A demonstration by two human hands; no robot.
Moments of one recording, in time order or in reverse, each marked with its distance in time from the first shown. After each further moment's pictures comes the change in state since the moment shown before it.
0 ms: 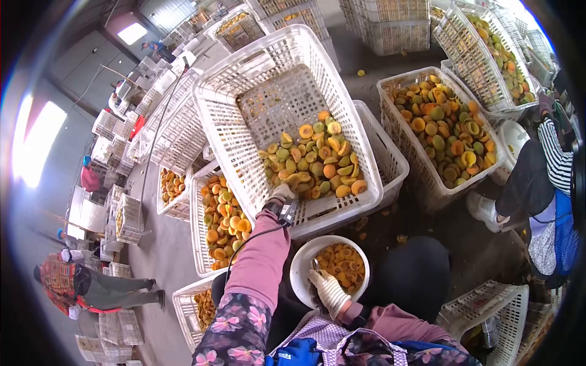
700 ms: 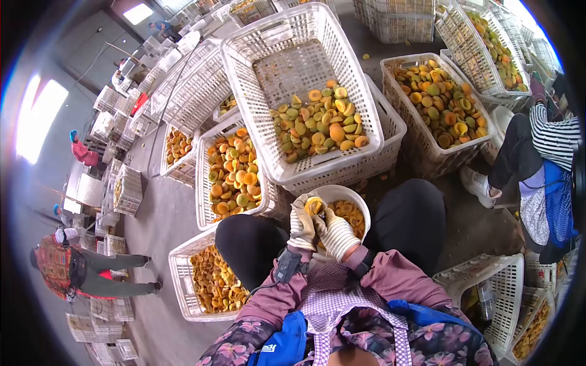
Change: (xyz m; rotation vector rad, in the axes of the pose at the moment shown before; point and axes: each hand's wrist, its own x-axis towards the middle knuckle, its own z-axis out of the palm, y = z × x) left_hand -0.317 0.039 0.050 -1.729 0.172 0.167; right_hand -0.013 0.015 -0.002 -0.938 0.212 -0.606
